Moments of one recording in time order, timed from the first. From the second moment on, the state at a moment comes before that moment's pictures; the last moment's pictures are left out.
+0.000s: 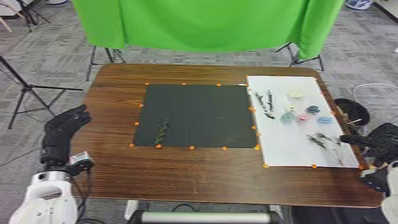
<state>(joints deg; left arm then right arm) 117.4 -63.1 -99.1 -106.0 61.1 14.0 16.1 -130.4 -40.3 108.3 -122.5 -113.7 2.2 43.6</state>
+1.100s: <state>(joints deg) 116.8 -63.9 -97.3 -106.0 61.1 13.4 16.5 -123.2 -38.6 97.6 -118.2 -112.3 0.8 45.3</state>
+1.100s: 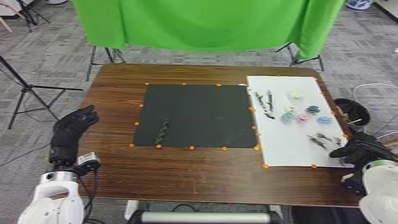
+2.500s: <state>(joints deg) 116.6 -61.6 -98.7 -107.0 60.8 13.1 15.6 -94.1 -41.7 75.1 -125.2 -93.0 11.9 41.3</state>
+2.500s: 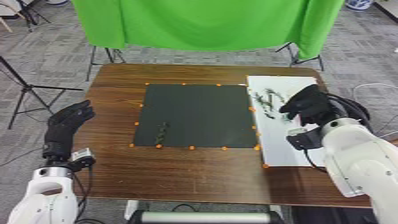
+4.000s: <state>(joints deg) 118.3 -60.3 -100.0 -108.5 61.0 12.7 13.7 -68.4 -57.2 35.7 -108.4 -86.1 25.4 44.4</state>
